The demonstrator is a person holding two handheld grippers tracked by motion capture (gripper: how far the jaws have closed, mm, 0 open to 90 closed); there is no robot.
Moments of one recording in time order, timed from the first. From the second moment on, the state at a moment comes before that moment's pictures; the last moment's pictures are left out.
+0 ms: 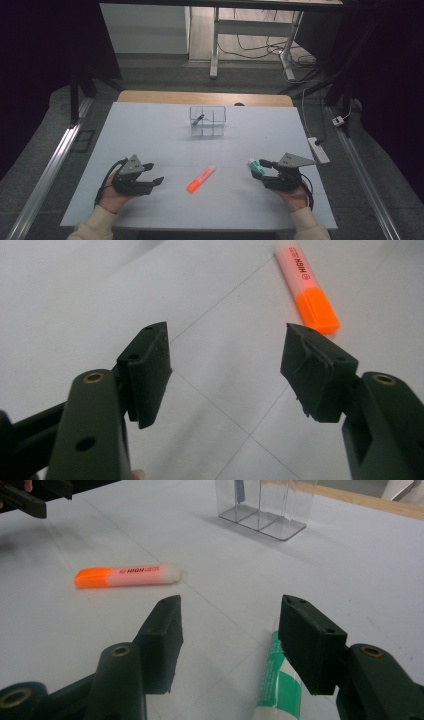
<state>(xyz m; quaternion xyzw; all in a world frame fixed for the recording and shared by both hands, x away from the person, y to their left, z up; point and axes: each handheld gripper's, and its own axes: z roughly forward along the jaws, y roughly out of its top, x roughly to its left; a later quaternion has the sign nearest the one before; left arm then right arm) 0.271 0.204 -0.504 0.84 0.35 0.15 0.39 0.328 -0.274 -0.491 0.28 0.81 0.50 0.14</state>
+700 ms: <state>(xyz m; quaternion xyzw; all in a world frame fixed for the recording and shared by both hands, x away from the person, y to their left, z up) 0.275 0.180 -0.482 0.86 0.31 0.11 0.38 0.329 -0.270 -0.495 0.27 0.82 0.48 0.14</state>
